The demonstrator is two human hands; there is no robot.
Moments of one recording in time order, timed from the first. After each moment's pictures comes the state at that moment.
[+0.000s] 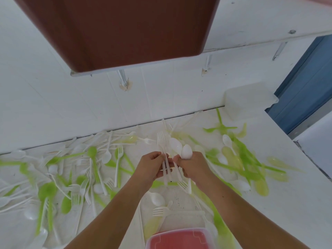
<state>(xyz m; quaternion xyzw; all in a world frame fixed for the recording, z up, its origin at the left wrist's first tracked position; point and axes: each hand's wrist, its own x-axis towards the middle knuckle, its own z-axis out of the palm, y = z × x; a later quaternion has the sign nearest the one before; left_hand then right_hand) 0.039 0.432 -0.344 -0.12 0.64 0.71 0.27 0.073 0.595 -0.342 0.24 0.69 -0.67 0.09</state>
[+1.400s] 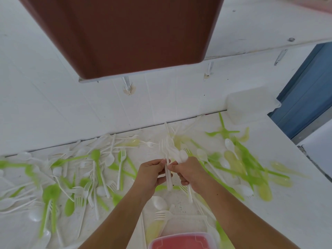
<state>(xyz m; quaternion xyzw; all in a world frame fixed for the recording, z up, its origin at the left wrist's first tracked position) 0.052 0.426 -0.344 -0.15 0.58 0.76 0.26 0.064 0.581 -0.339 0.26 0.67 -0.67 0.19</state>
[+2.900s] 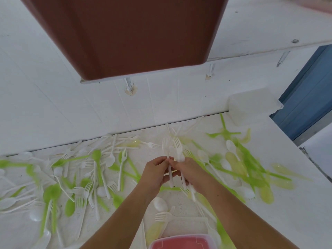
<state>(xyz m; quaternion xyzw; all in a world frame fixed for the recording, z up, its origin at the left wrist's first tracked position) 0.047 0.440 -0.345 -0.15 0.58 0.76 0.25 0.057 0.583 -0.350 0.19 0.71 -0.64 0.22</state>
